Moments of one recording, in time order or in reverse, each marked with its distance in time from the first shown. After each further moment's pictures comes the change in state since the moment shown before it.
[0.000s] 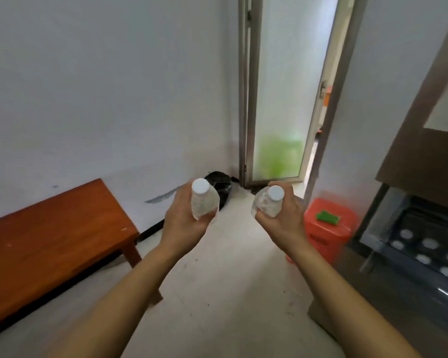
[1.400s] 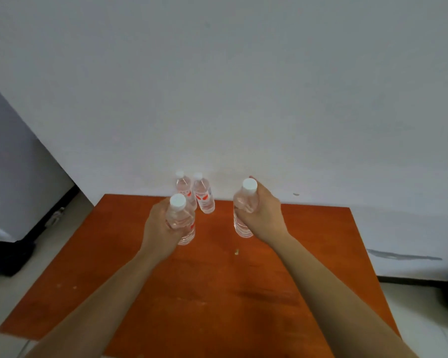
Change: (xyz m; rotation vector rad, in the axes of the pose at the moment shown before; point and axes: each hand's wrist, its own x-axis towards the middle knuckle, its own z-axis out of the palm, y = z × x) left_hand 0.100 -0.584 -0.594 0.328 0.650 -0.756; right_hand 0.091 -0.348 0.908 0.304 -0.964 -0.248
